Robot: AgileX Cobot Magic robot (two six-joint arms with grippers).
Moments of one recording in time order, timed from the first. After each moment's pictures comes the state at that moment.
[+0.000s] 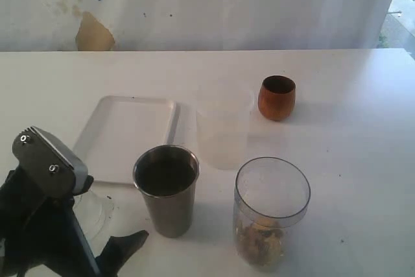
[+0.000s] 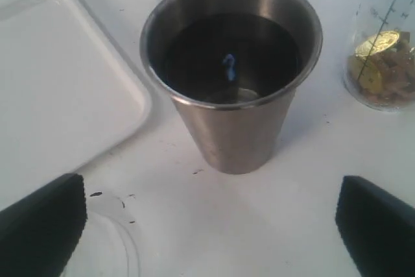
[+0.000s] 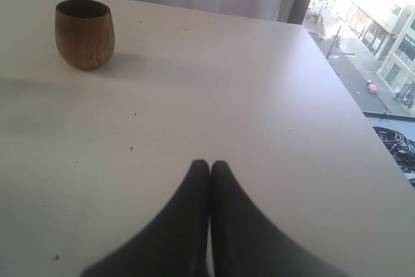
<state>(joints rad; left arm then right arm) -0.98 1.13 -0.34 1.74 0.25 -1.80 -0.15 0.01 0.00 -0.07 0.34 -0.07</state>
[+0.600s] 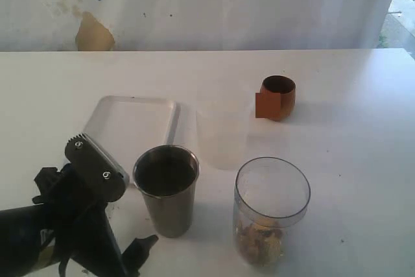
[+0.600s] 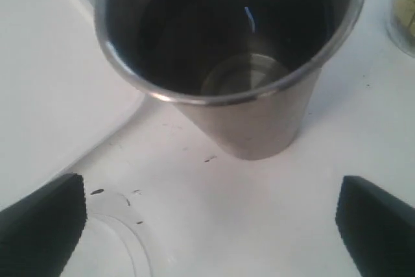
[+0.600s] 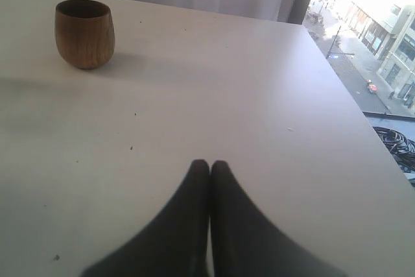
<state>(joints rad) -0.98 1.36 -0.42 1.74 0.29 -1.73 -0.15 0.01 0.00 -0.07 0.34 -0.07</state>
